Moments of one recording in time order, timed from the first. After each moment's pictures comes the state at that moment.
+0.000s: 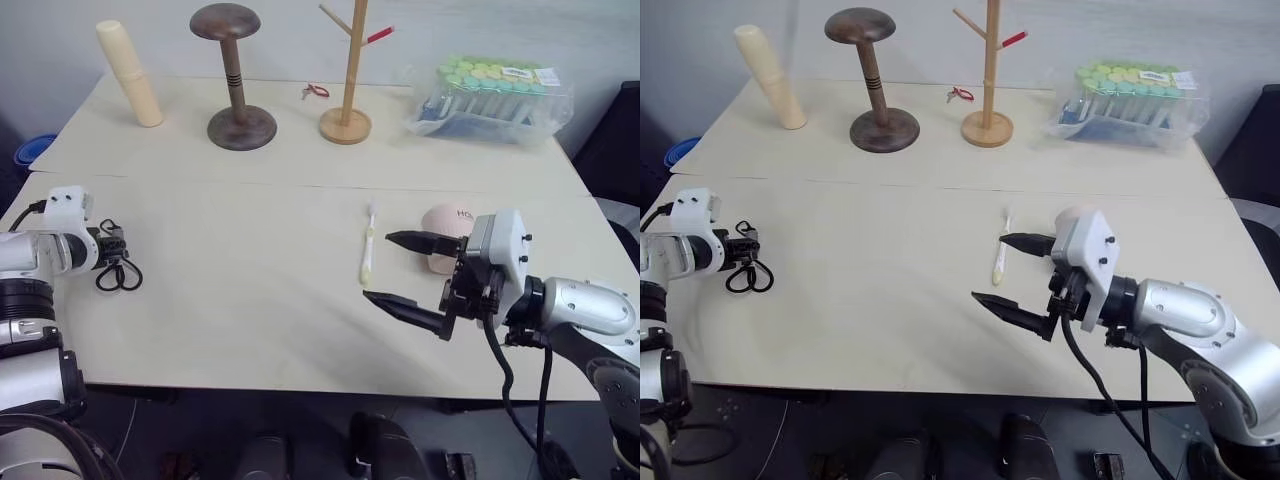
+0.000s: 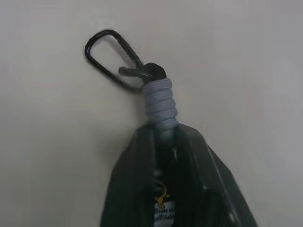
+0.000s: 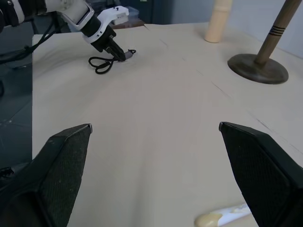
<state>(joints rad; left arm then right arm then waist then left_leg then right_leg) -0.81 0.86 0.24 0.69 -0.20 0.97 -0.41 -0.28 -0.78 -0.14 -0.71 0.85 0.72 0.65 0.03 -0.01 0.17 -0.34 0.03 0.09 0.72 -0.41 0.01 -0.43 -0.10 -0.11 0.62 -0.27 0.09</state>
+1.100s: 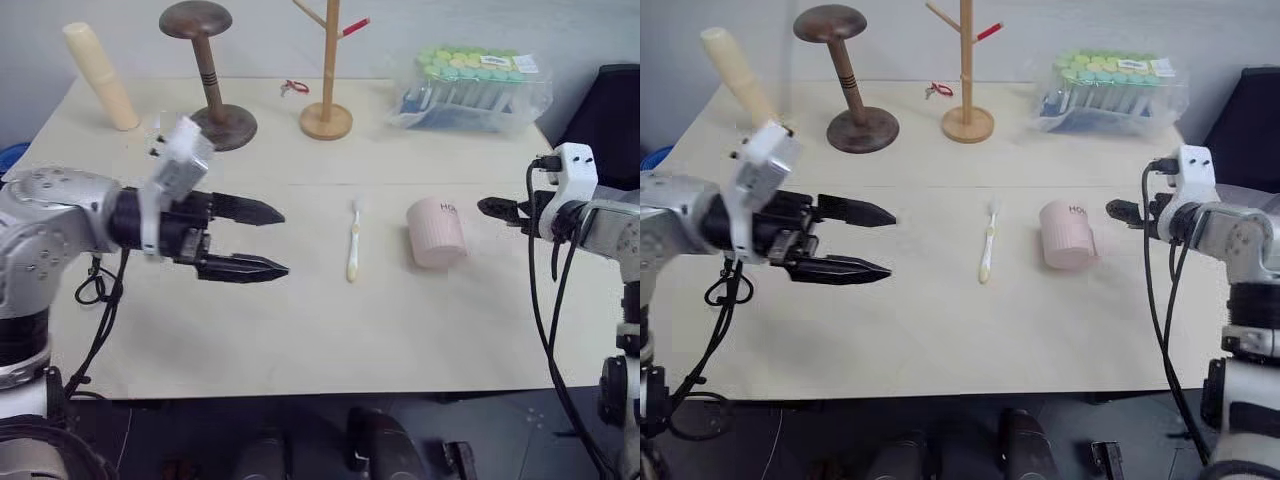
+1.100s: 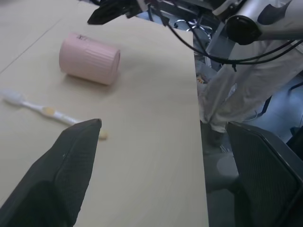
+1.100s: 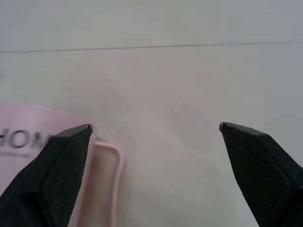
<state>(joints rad) -0.78 0.93 0.06 -0.33 -0.82 1.03 -1.09 -0.84 -0.82 -0.15 0.39 0.57 1.08 0.35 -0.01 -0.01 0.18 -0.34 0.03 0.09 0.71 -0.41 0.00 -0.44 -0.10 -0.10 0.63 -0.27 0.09</state>
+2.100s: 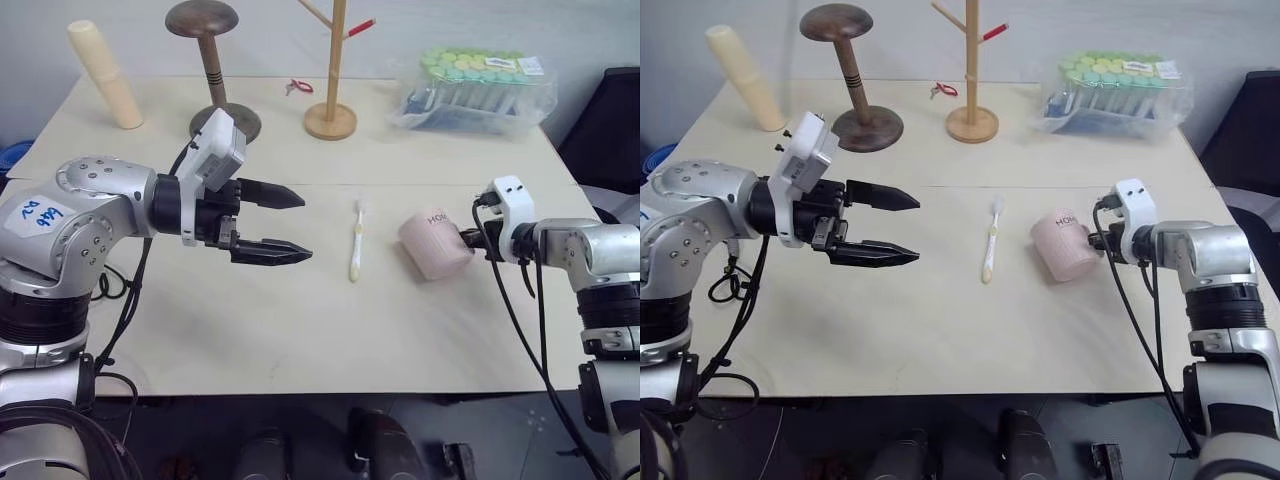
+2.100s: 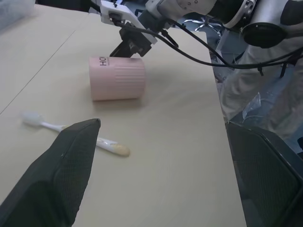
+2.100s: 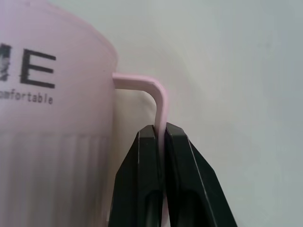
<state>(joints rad) -0.85 0.84 -0.02 -0.26 -0.72 0.95 -1.06 -0.80 -0.75 0.02 0.36 0.34 1.03 0.64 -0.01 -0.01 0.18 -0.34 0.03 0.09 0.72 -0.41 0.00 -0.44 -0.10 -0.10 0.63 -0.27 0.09</state>
